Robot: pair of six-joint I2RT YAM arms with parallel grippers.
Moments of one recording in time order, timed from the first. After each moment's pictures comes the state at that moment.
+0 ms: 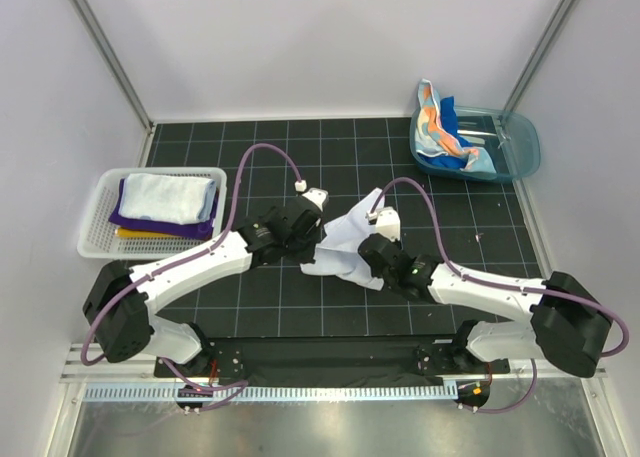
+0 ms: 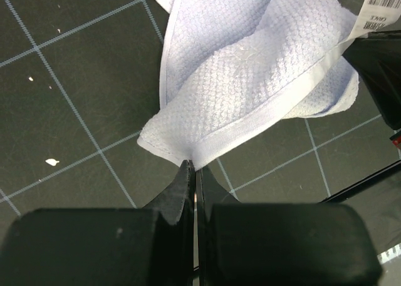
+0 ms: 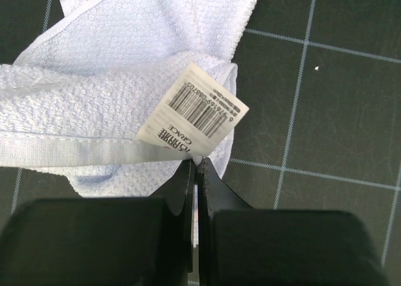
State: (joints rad) left arm -0.89 1.40 1.05 -0.56 -0.16 -0.47; right arm 0.93 1.24 0.60 -0.21 0.59 0.52
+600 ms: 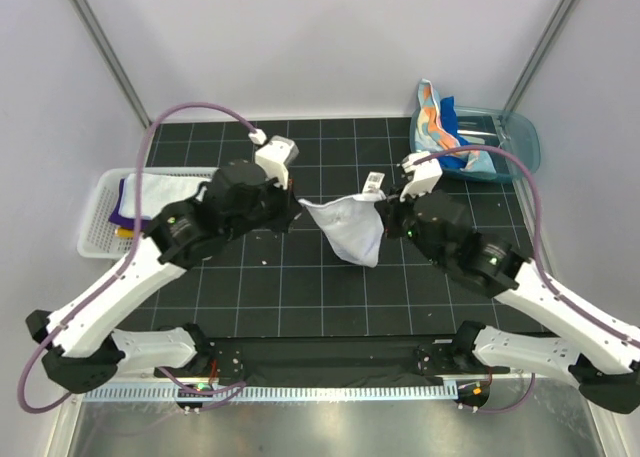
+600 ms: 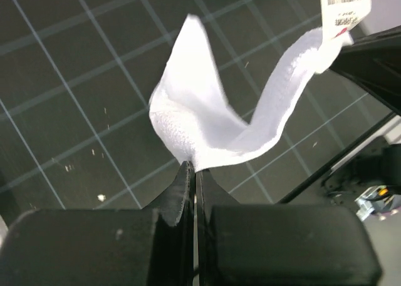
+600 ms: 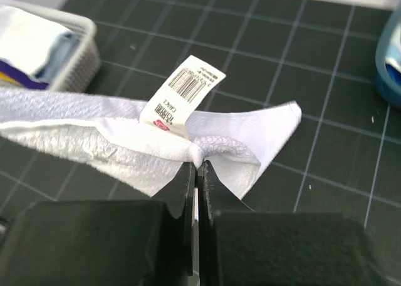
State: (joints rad) left arm -0.89 1.16 1.42 -0.78 -0.18 -0.34; right arm 0.93 0.94 1.06 -0.48 0.49 0.34
